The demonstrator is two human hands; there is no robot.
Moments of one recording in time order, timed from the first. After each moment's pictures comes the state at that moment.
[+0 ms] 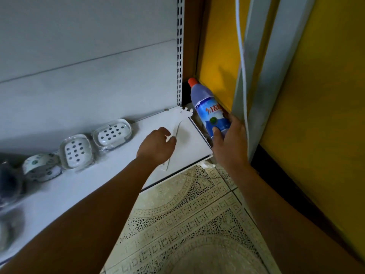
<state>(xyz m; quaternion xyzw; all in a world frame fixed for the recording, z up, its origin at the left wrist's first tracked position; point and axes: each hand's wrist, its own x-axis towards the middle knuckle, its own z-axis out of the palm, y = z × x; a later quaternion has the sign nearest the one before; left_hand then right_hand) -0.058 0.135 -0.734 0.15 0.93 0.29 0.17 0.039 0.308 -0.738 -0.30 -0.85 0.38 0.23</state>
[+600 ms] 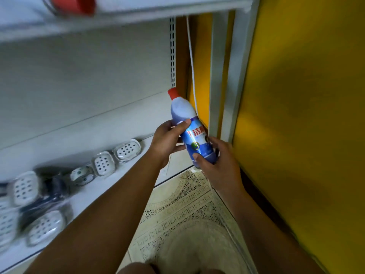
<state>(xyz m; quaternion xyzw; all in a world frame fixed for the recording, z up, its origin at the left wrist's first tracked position) 0.022 0.147 -0.480 0.04 0.66 0.69 0.30 0.146 0.253 -0.521 -0.27 -0.79 0.53 0.16</state>
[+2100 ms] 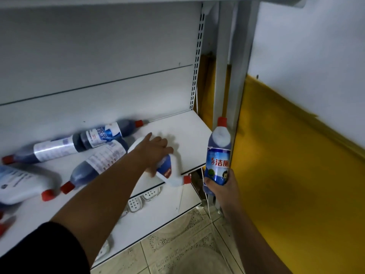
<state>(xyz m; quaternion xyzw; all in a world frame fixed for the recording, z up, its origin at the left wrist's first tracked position) -0.095 0.045 -0.130 0.50 0.84 -0.21 0.08 0.118 0.201 -0.163 -0.34 -0.64 0.67 0.15</state>
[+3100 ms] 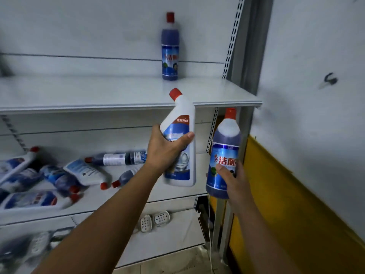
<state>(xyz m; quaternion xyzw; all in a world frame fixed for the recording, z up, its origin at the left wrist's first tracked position) 0.096 0.016 0.112 0.06 0.75 0.66 -0.07 0.185 0.188 0.061 -0.11 -0.66 0.72 0.17</state>
